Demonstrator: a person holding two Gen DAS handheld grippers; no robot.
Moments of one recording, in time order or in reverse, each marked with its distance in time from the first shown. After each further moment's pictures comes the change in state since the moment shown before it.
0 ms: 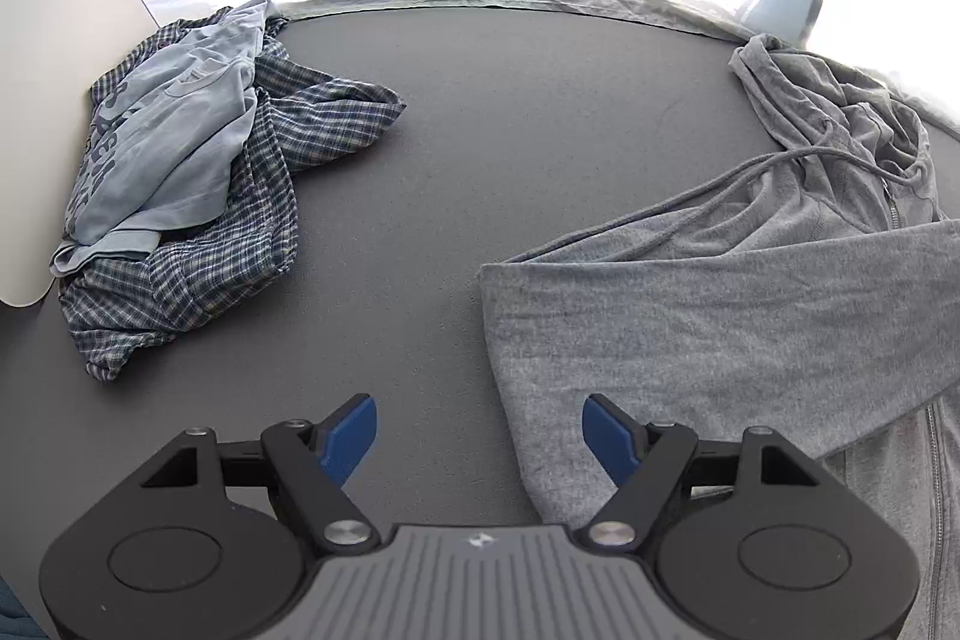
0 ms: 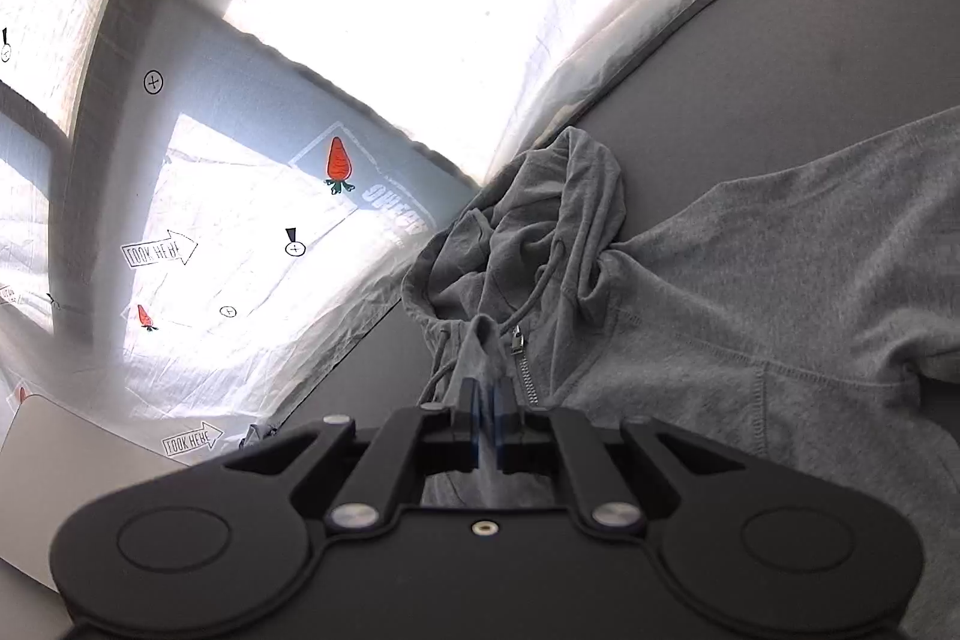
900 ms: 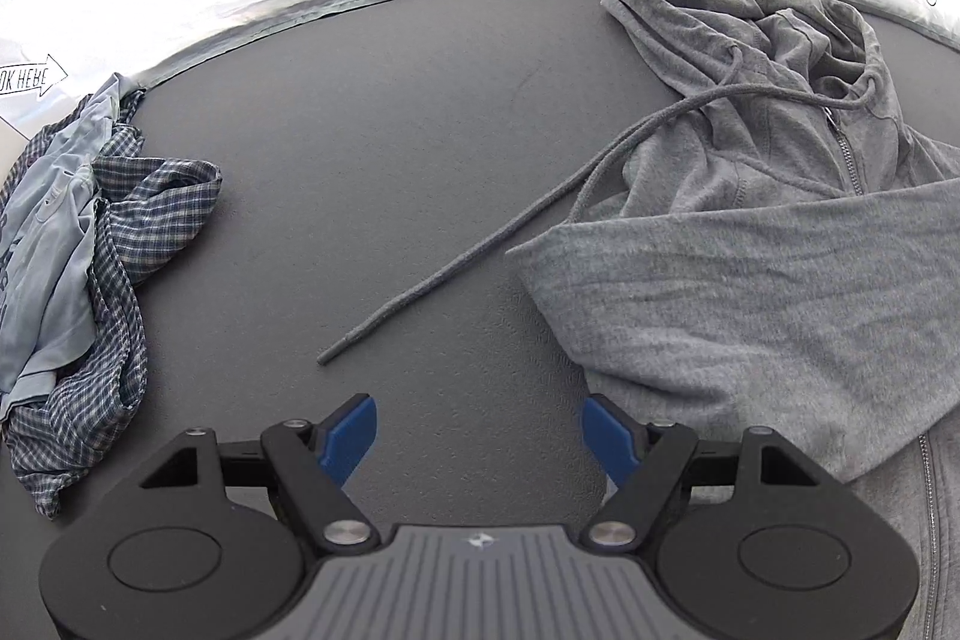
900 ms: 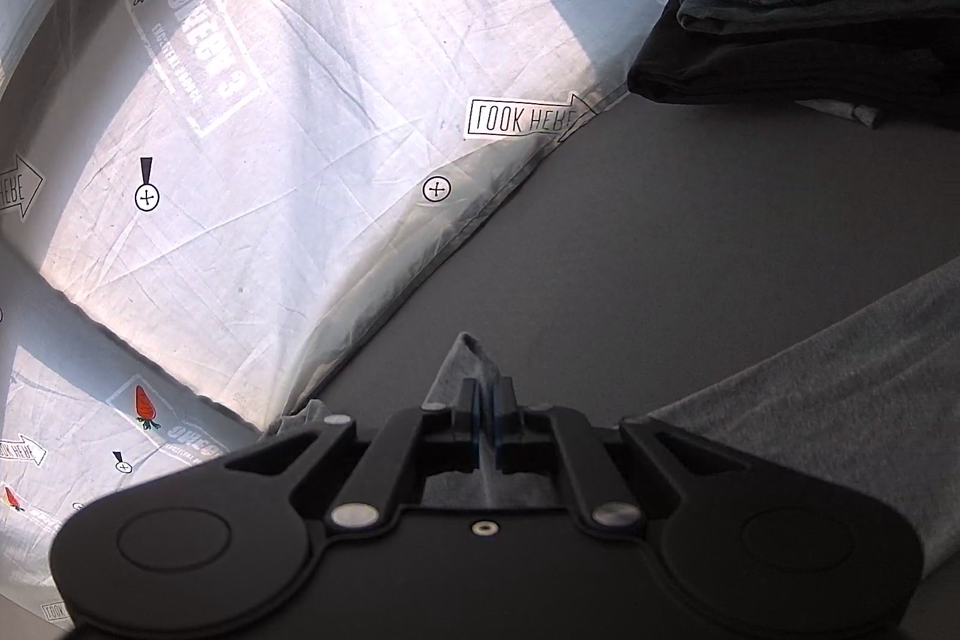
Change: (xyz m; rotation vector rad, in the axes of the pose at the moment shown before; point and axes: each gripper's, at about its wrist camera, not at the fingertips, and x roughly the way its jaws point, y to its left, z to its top) left arm 0.047 -0.088 0.041 0.207 0.058 -0.014; right arm -0.079 -0.112 0.097 0.058 -0.313 -0.298
